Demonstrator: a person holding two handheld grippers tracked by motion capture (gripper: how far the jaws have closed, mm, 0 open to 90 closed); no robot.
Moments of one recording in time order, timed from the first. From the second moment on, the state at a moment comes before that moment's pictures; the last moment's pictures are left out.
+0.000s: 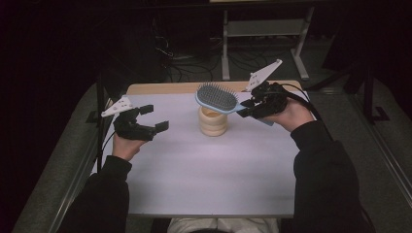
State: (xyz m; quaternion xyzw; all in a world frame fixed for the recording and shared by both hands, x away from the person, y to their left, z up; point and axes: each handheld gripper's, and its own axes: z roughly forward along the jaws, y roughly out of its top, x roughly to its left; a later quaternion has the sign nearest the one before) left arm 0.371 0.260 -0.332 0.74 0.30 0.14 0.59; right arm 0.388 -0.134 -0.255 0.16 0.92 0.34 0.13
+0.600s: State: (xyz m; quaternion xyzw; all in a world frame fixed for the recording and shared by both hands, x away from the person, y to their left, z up) left arm 0.397 0.209 -0.316 0.73 0.31 0.07 0.61; right arm 0.395 -0.117 -0.247 0.15 0.92 0.35 0.14
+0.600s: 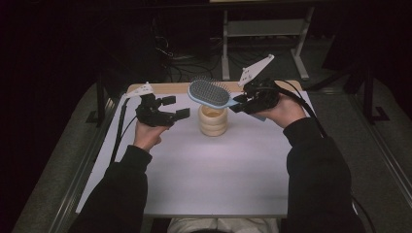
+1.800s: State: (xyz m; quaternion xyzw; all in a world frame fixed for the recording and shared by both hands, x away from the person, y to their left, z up) left arm 0.422 0.175 -0.301 0.65 0.36 0.02 0.66; right arm 0.414 -0.086 -0.262 0.14 0.91 0.37 0.15
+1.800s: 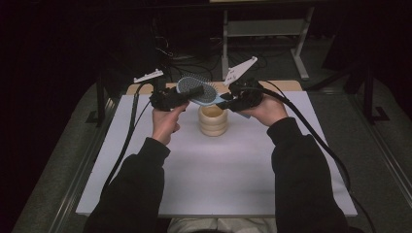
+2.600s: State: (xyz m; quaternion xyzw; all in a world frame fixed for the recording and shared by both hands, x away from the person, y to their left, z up) left arm 0.420 0.183 -0.289 0.62 0.31 -0.01 0.72; right arm 0.416 -0.084 -0.261 0.15 0.90 0.37 0.15
